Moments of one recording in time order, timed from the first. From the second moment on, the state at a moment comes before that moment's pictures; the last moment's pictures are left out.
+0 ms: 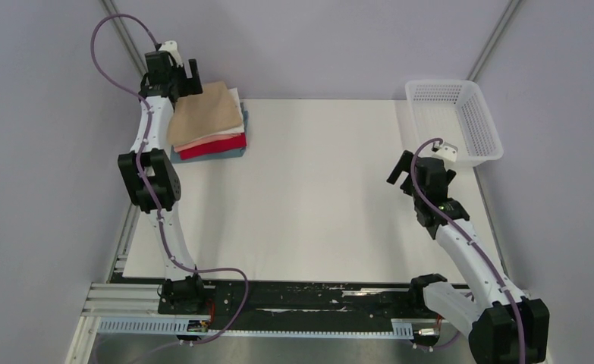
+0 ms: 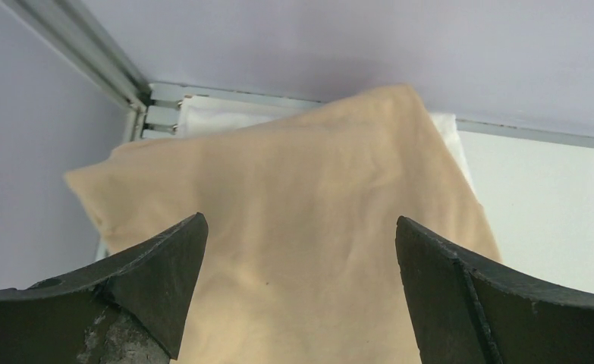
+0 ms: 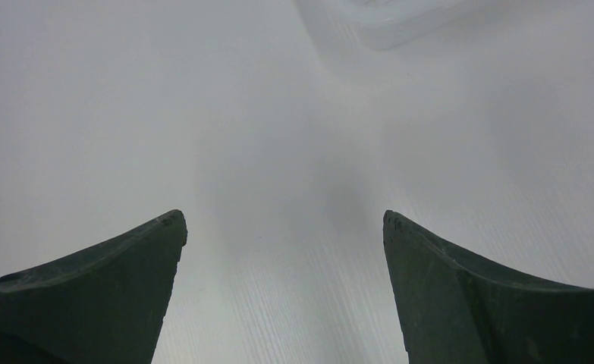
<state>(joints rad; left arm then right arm) 0.14 2.17 2.11 -0.40 0.04 -0.03 0.19 0.96 0.68 -0.25 0.35 0.46</state>
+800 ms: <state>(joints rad) 0.23 2.56 2.35 -0.24 0.29 -0.24 0.19 1.12 0.71 -0.26 0.40 0.47</state>
